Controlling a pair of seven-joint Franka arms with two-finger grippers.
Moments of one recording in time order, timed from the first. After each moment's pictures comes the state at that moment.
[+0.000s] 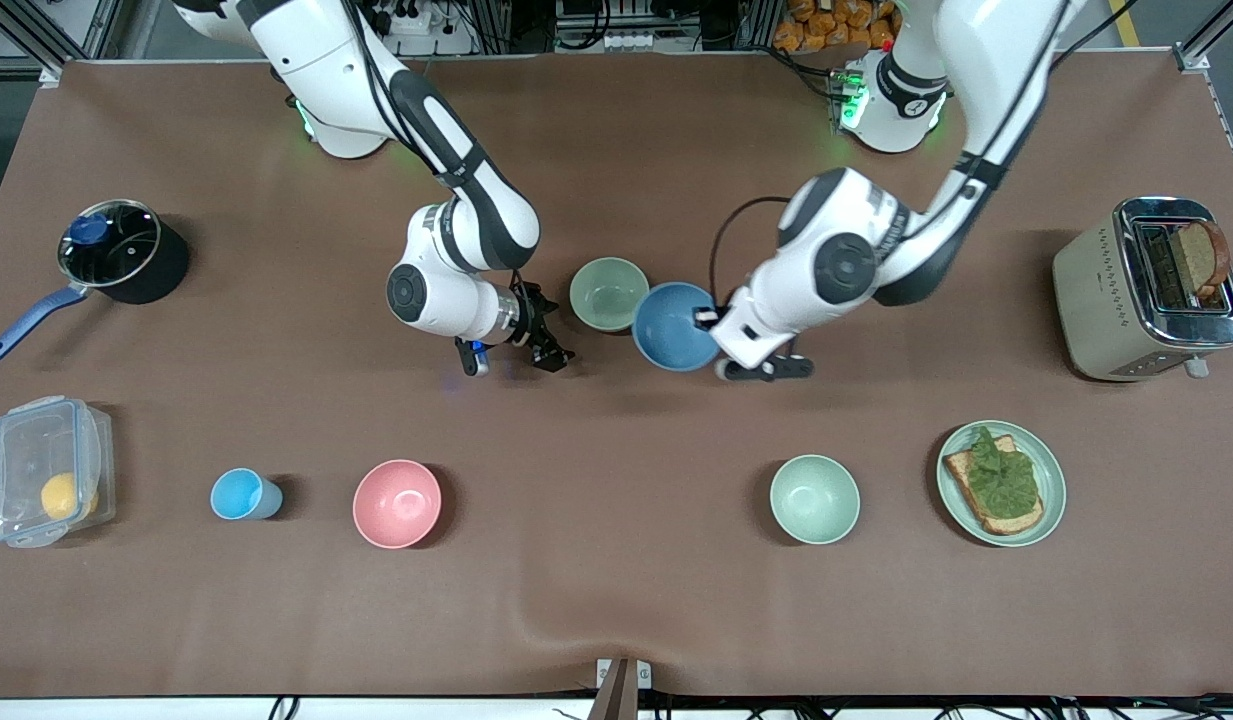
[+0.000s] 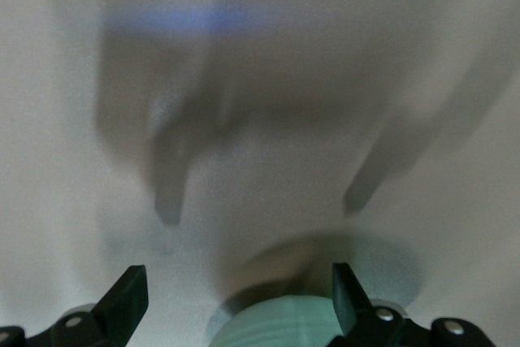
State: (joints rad) left arm -0.10 0.45 -0.56 -1.87 -0.10 2.22 -0.61; right arm 0.56 0.55 0.07 -2.00 0.85 2.50 1.17
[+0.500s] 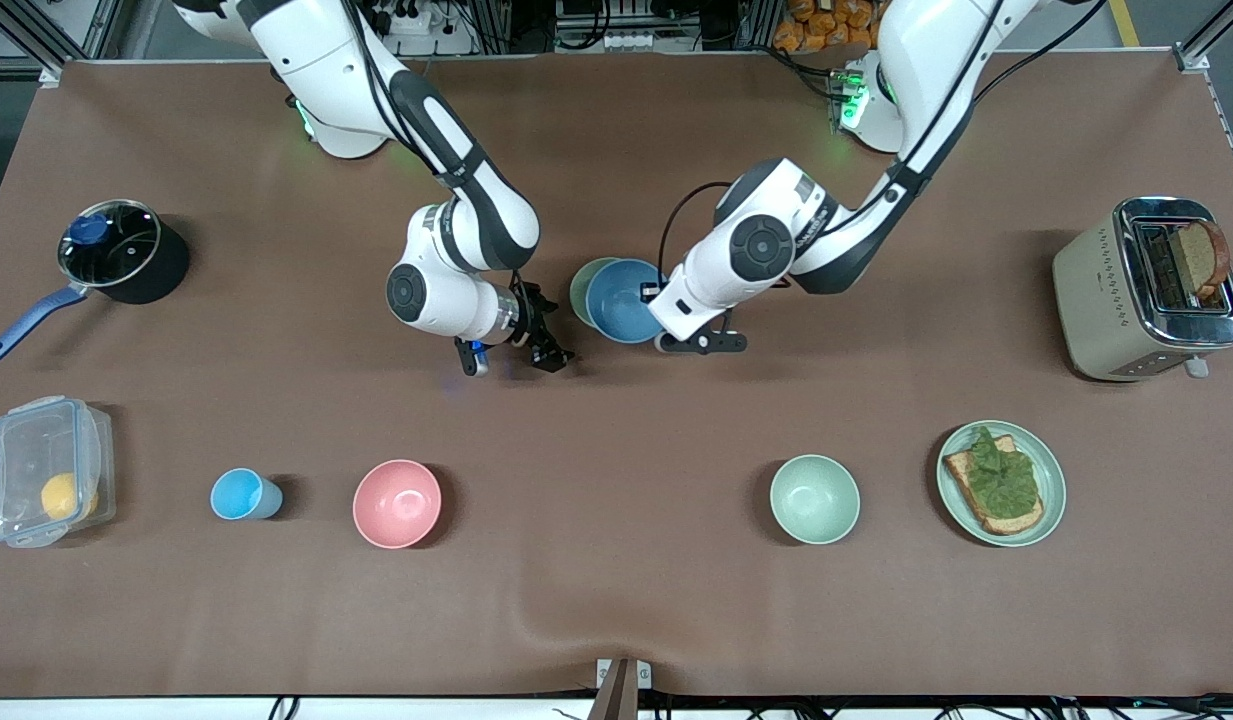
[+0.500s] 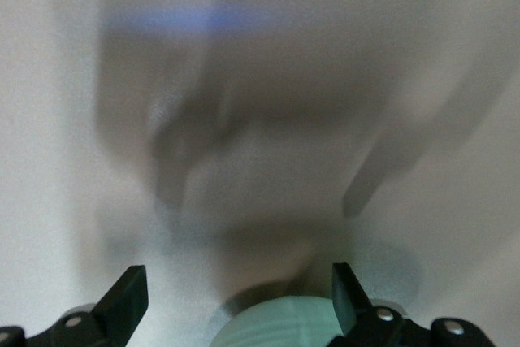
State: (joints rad) left arm -0.20 0.52 -0.56 -1.87 -0.10 2.27 -0.67; right arm 0.56 0.55 0.07 -2.00 0.85 2.50 1.17
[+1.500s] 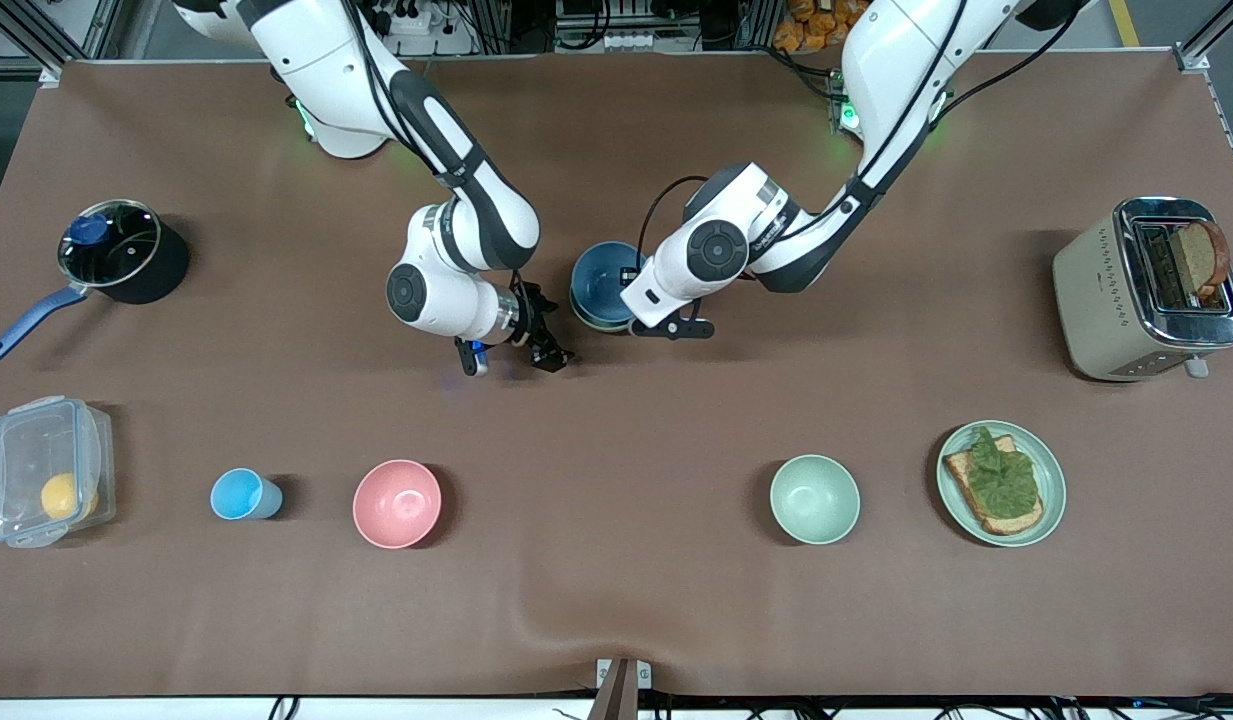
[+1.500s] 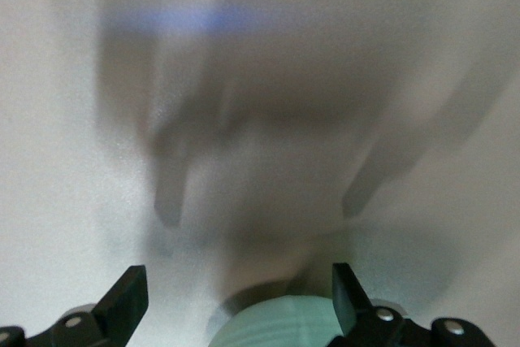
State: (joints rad) left arm -0.27 0.60 -0.56 -1.87 -0.10 2.28 -0.69; right arm 0.56 0.55 0.07 -2.00 0.85 2.50 1.17
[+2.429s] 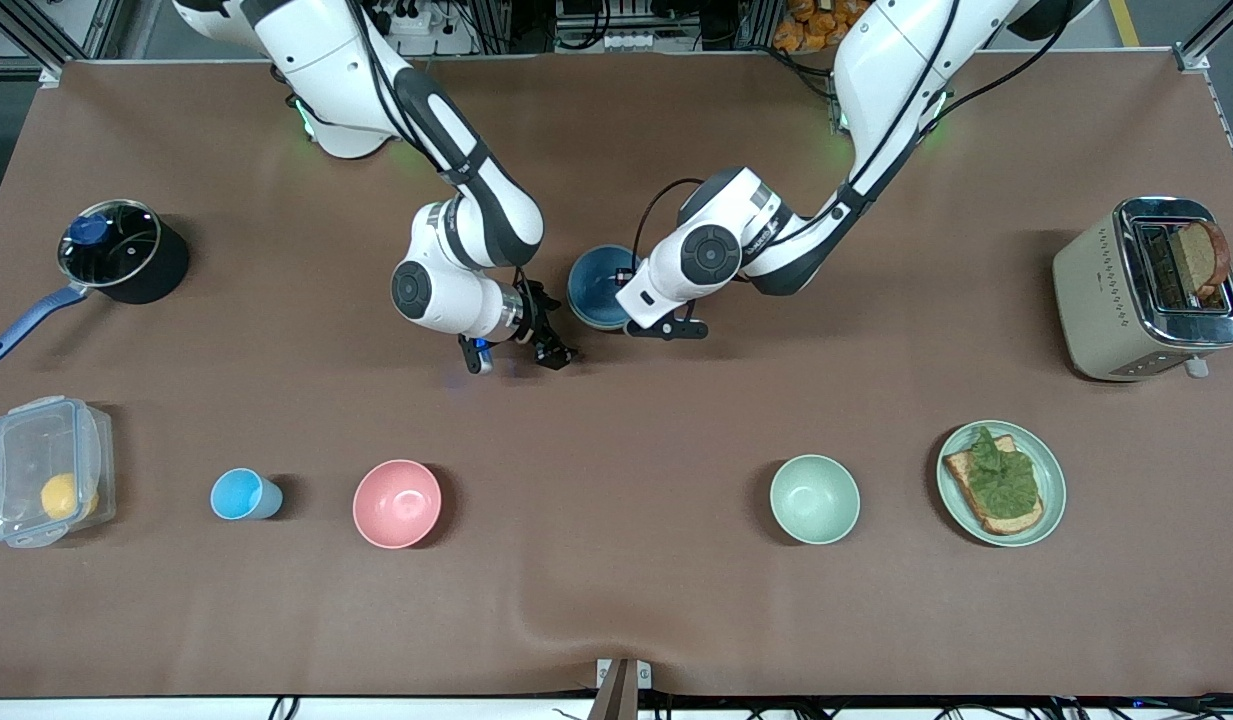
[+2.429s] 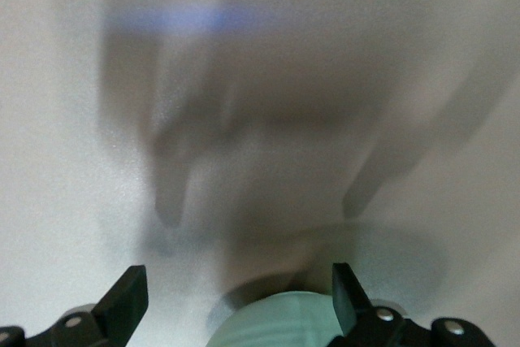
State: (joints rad) left arm -0.28 0.62 -0.56 -1.86 -0.10 2.29 -0.69; right arm 0.57 0.55 0.07 -2.00 0.85 2.50 1.17
